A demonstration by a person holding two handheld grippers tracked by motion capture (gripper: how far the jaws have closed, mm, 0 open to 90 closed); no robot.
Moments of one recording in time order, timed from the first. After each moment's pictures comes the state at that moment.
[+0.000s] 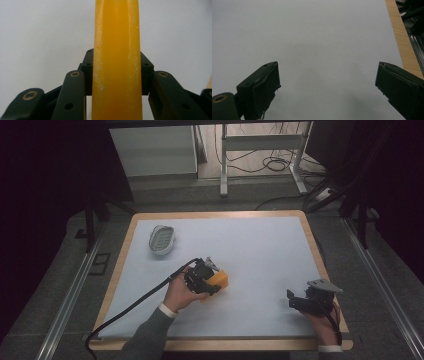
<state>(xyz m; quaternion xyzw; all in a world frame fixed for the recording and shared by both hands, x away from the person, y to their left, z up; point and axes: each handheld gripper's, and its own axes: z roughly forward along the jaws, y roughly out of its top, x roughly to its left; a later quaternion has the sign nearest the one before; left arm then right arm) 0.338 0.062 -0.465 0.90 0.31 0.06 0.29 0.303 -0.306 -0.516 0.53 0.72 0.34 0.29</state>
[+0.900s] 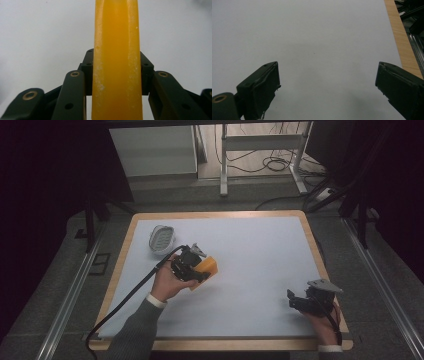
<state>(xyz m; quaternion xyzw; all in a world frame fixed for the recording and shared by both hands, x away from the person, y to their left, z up) 0.352 0.096 -0.434 0.89 0.34 0.09 0.30 0.303 -0.307 -0.517 0.53 0.72 0.34 0.29</state>
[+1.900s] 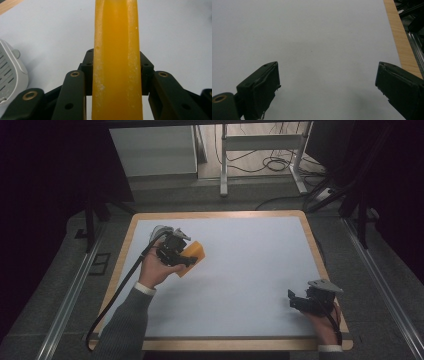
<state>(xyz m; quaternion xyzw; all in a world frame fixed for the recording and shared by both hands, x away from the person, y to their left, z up) 0.375 0.135 -0.410 0.87 0.38 0.11 0.31 0.304 -0.309 -0.519 0.53 0.72 0.33 0.29</state>
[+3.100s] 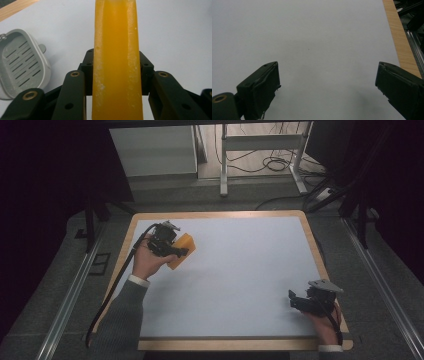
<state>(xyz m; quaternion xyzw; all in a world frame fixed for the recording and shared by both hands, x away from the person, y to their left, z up) 0.400 0.166 -0.408 0.85 0.42 0.11 0.31 0.305 -0.311 -0.521 0.54 0.72 0.33 0.29</state>
